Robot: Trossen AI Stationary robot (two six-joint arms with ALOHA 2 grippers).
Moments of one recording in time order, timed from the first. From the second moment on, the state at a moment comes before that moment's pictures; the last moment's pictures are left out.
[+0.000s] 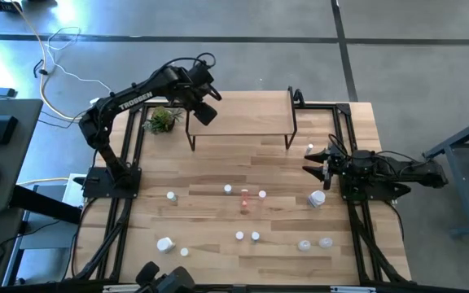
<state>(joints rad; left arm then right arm) 0.73 1.71 1.67 -1.21 -0.06 -0.19 0.01 0.01 0.12 -0.31 0.21 0.38</state>
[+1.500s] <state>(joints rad) 0.67 1.67 1.90 -1.23 -0.01 -0.07 0.01 0.01 0.14 0.03 0.29 0.56</state>
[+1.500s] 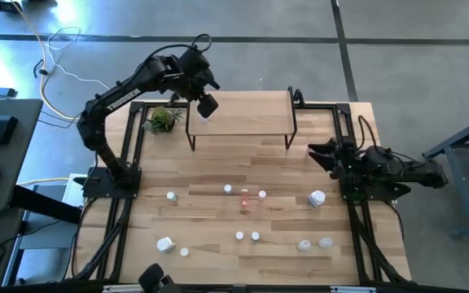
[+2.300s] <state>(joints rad) 0.39 1.38 1.41 -0.77 0.03 -0.31 0.01 0.41 0.60 -0.57 0.15 0.47</state>
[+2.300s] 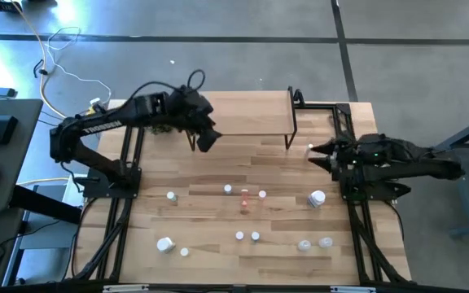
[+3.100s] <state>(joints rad) 0.17 1.35 1.21 -0.57 -0.04 -0.40 0.04 0.89 0.60 -0.15 -0.01 0.29</state>
